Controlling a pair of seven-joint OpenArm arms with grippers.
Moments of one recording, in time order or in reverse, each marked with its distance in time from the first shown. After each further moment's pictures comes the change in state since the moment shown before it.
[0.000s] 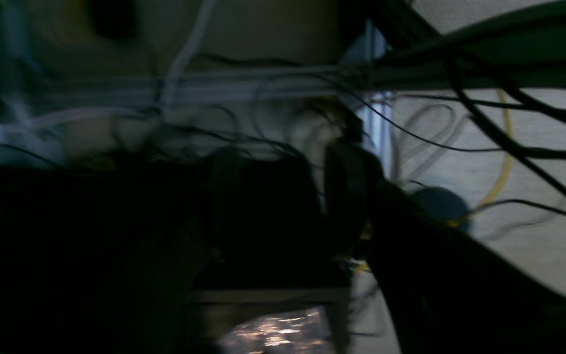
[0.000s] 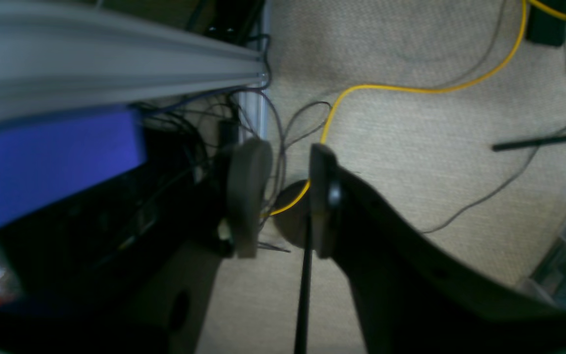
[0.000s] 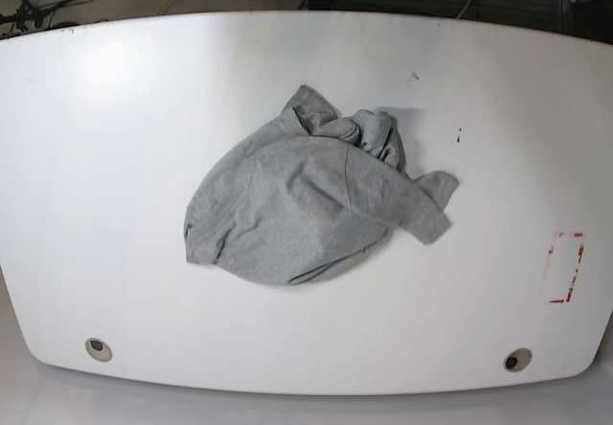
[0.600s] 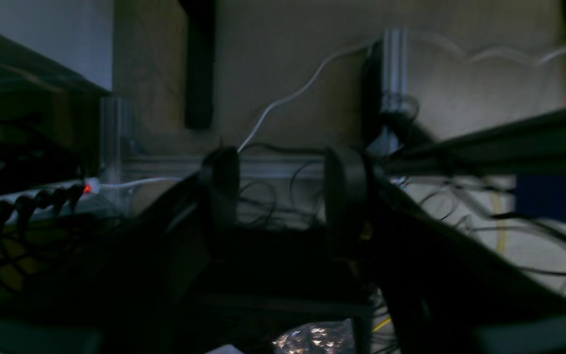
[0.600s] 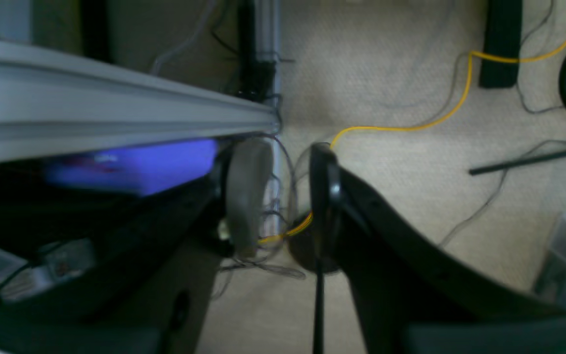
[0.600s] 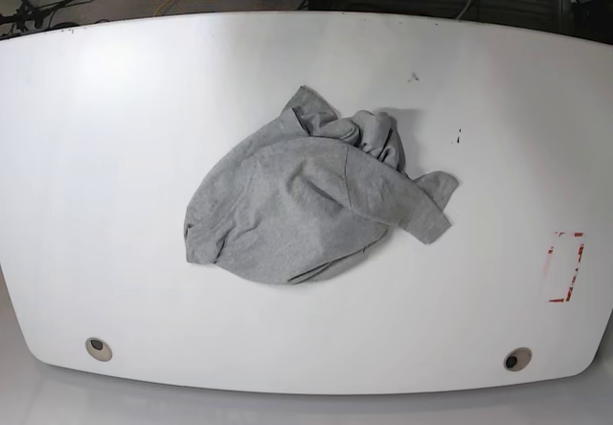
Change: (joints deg) left arm 25.8 -6.4 0.3 39.9 -19.1 -0.2 0.3; right arm -26.1 0.7 -0.2 42.4 16.0 0.3 -7.7
